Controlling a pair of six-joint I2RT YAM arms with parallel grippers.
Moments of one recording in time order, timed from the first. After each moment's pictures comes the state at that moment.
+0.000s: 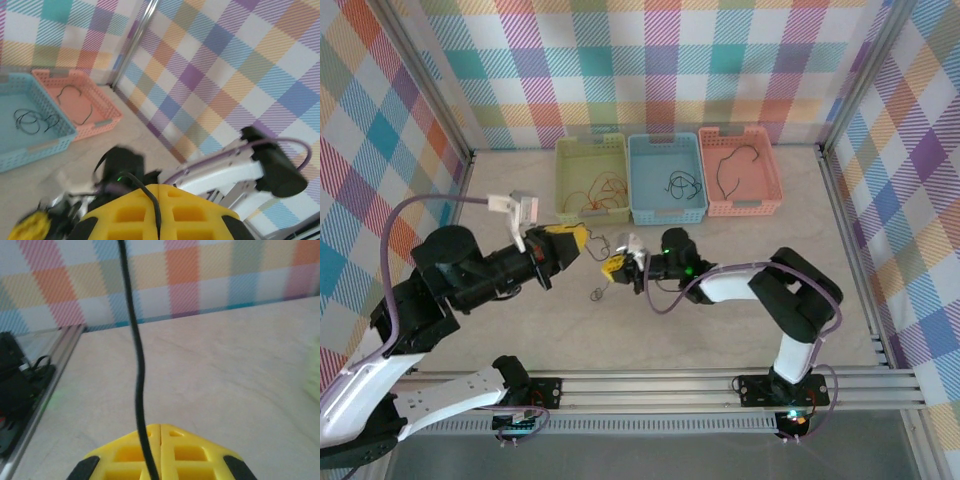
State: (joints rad) left arm -0.90 0.75 1.31 -0.69 0.02 -0.52; right arm 0.76 1.74 0.76 0.81 -0.68 0.00
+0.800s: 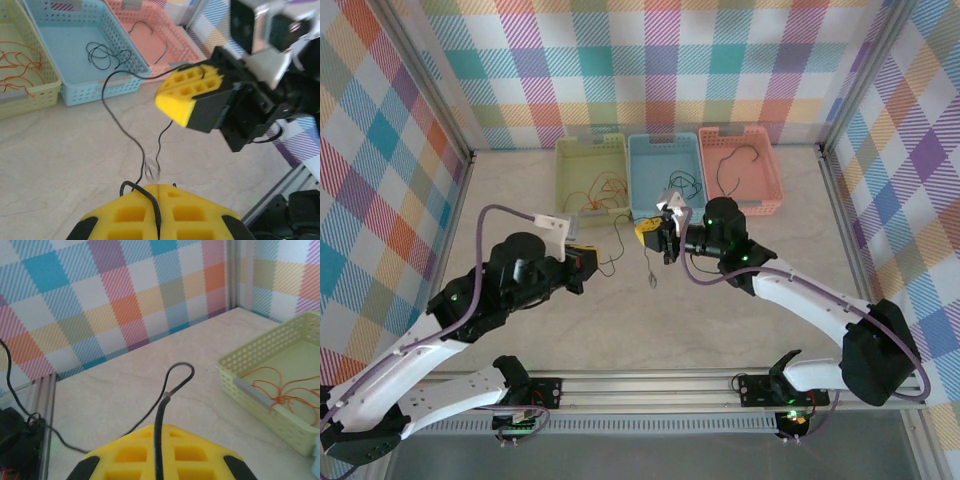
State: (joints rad) left arm -0.86 0.84 1.10 -0.70 -0.11 -0.50; right arm 0.66 1.30 0.88 0.23 -0.55 0.10
